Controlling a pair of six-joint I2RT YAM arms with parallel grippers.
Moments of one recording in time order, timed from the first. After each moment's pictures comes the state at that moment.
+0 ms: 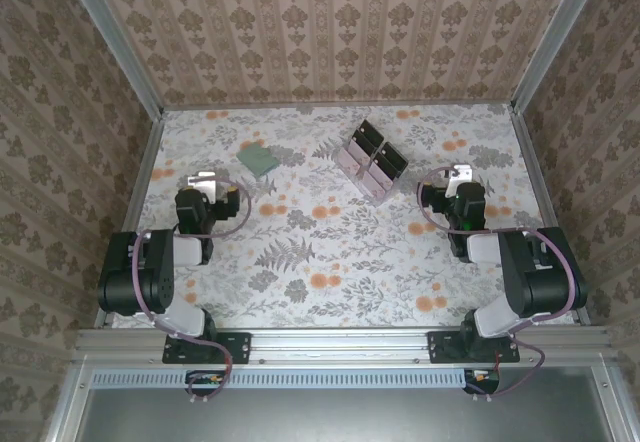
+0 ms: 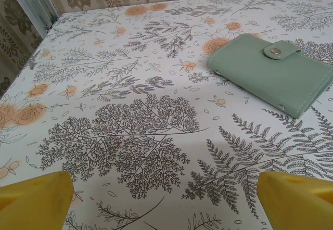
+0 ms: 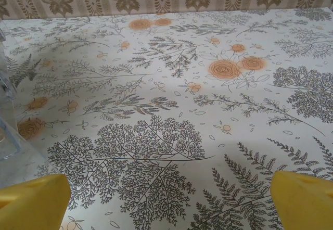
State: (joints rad) left arm -0.01 1.55 0.39 0.78 0.02 0.10; right arm 0.02 1.53 0.41 0.75 0.05 0.04
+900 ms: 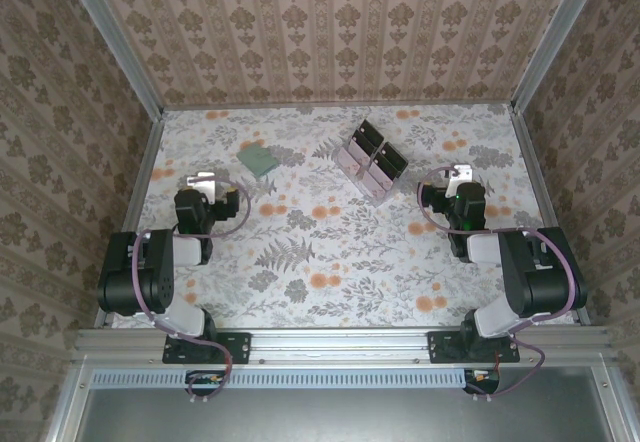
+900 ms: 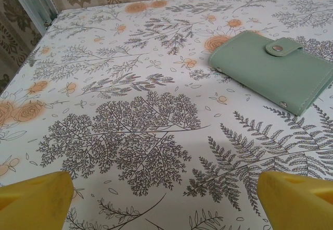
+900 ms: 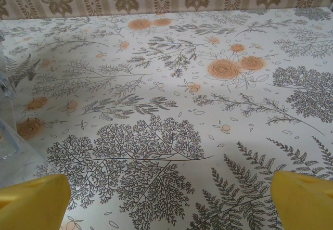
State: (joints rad) left arm 0.00 1.55 0.39 0.78 0.02 0.10; right arm 0.02 1.53 0.41 0.75 0.05 0.04
